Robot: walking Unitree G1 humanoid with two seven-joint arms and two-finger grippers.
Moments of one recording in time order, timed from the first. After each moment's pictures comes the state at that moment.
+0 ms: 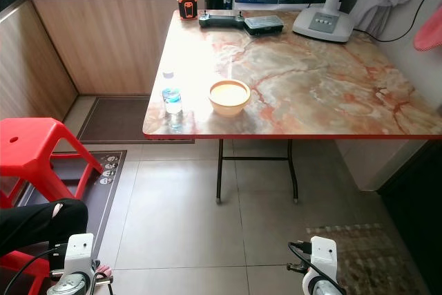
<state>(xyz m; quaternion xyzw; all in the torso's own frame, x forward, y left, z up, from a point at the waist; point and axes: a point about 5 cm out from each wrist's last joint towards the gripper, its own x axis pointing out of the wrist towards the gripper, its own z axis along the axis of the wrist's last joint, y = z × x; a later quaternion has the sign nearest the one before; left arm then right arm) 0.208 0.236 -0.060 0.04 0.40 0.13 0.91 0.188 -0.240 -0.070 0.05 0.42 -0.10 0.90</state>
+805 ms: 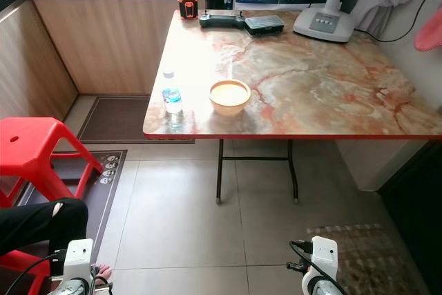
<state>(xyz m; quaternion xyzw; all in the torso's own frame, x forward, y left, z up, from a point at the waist) 0.200 0.236 -0.065 0.03 0.41 0.12 0.90 0.188 -0.239 -0.070 0.08 0.41 -0.09 0.90</state>
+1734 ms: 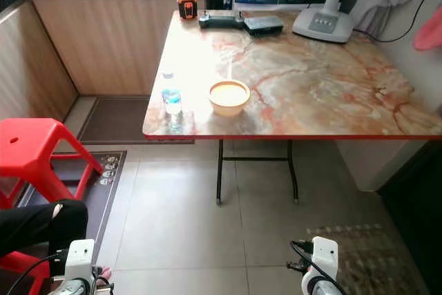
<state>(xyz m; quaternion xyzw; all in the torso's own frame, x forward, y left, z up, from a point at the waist) 0.199 0.235 -0.066 0.03 0.42 0.10 0.90 0.188 -0.238 -0.071 0.09 0.41 -0.10 0.90</state>
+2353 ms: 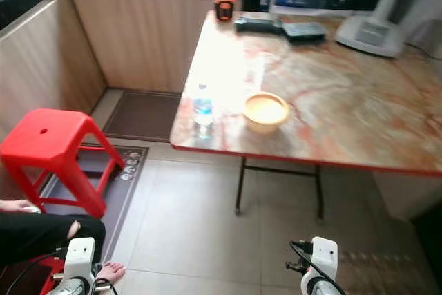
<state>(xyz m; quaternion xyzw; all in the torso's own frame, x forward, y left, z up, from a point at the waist) 0.202 0.236 -0.063 0.03 0.40 0.10 0.91 0.187 -0.237 -0.071 0.09 0.41 -0.10 0.90</state>
